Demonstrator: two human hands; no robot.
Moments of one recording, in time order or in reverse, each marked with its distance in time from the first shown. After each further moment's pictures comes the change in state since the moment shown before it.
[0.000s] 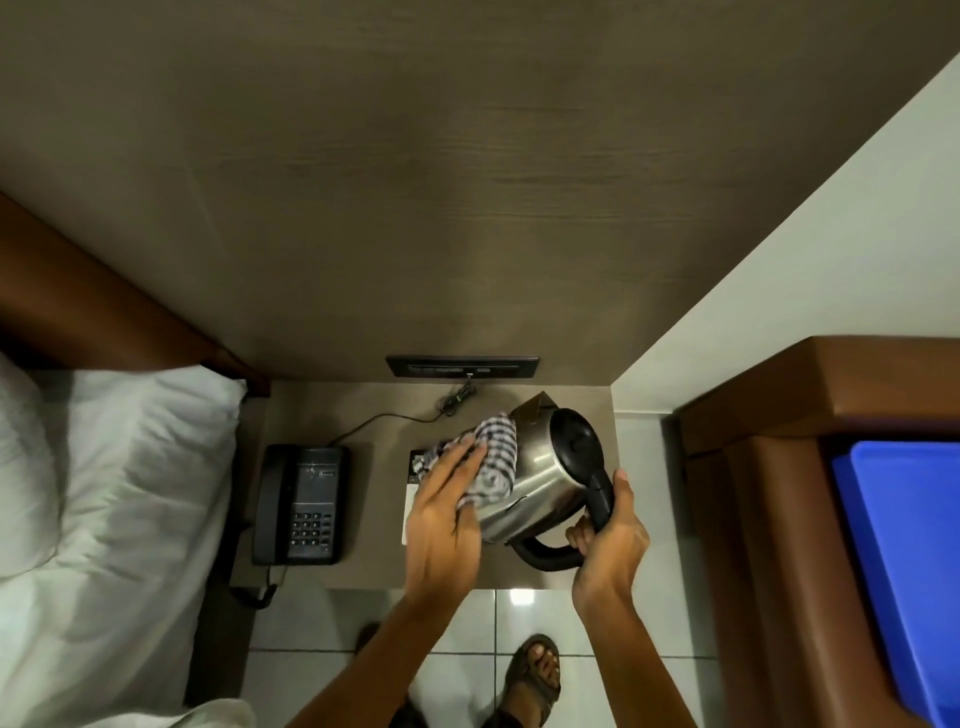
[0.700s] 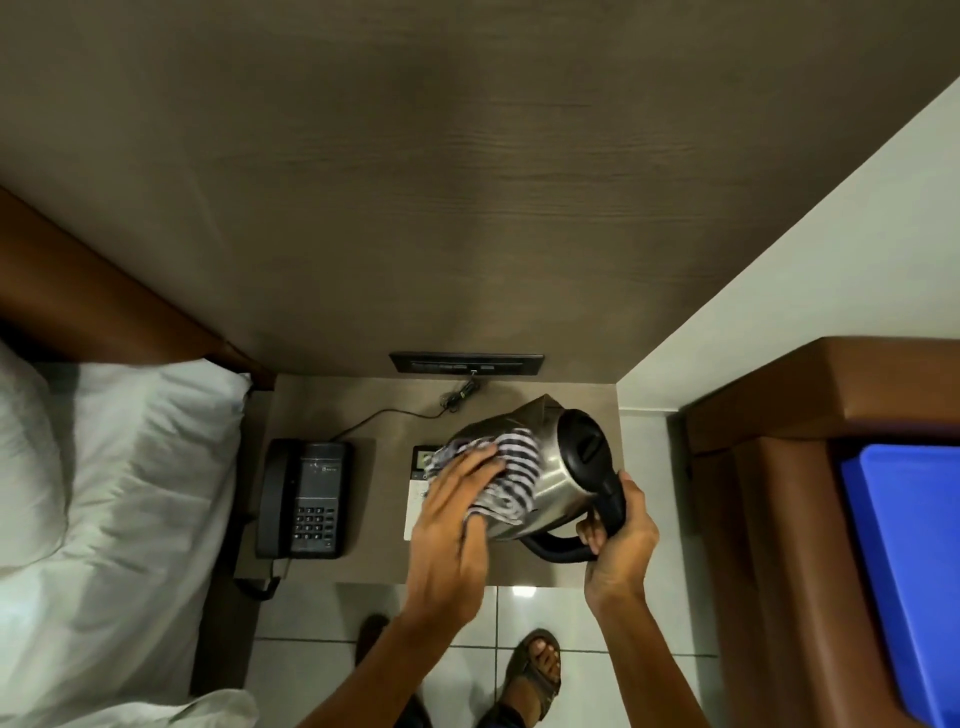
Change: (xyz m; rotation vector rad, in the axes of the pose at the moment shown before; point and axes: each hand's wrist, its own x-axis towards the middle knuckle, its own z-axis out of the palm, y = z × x) left_hand -0.014 0.010 -0.008 -0.043 -0.084 0.106; right_hand 0.007 -0.011 -0.010 0.021 -0.133 -0.045
